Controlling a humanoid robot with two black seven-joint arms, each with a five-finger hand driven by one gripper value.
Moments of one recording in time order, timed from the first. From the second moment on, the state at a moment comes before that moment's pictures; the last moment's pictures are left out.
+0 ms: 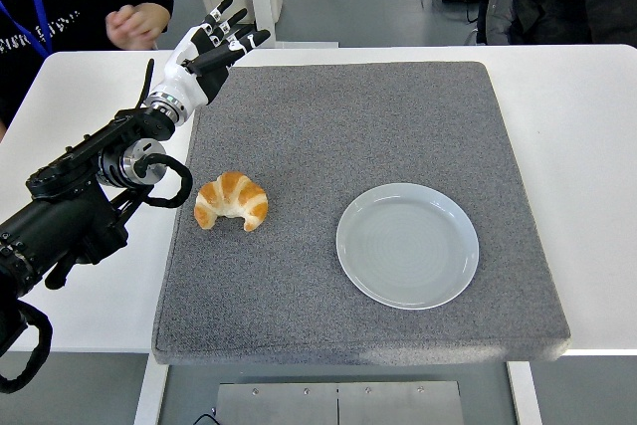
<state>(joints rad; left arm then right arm) -0.94 0.14 -0.62 -0.59 0.14 -0.13 -0.29 -0.10 0.00 -0.01 0.16 -0.10 -0.09 0.28</state>
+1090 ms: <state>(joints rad) -0.94 0.14 -0.61 -0.59 0.14 -0.13 -0.28 -0.10 0.00 -0.01 0.16 -0.10 -0.09 0.28</state>
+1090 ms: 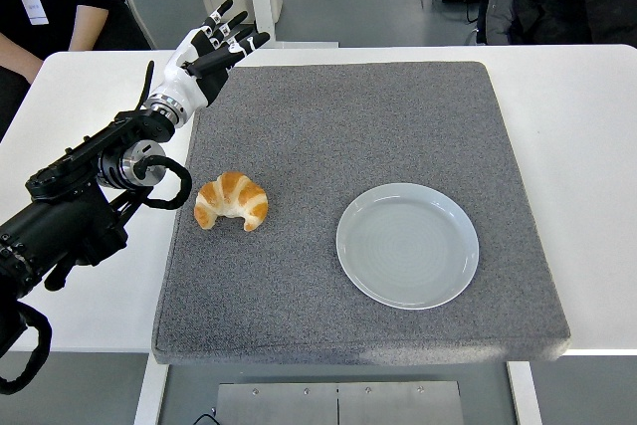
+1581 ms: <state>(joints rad) -0.98 0.16 -0.62 -0.61 0.14 -0.14 -0.21 -0.10 0.00 -0.01 0.17 -0.10 -0.09 0.28</state>
